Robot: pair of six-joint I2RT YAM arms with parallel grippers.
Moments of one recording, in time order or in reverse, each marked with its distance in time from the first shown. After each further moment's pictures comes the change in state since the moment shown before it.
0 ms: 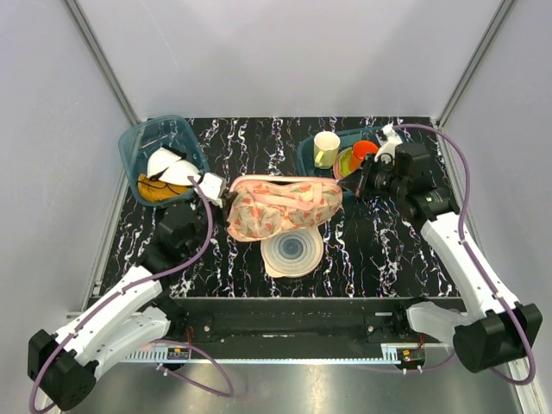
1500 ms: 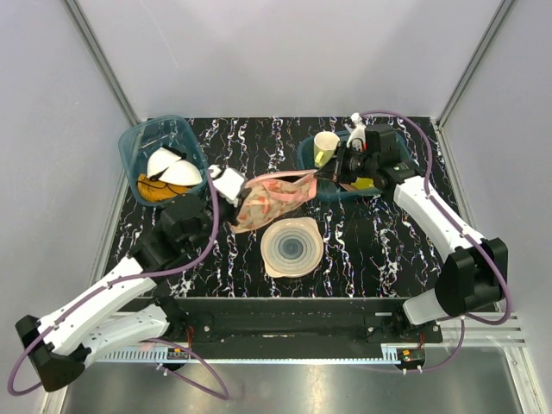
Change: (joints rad) left arm -0.224 0.069 0.280 -0.237 -0.071 0.124; right arm 0.060 0.325 0.152 0.117 -0.128 0.037
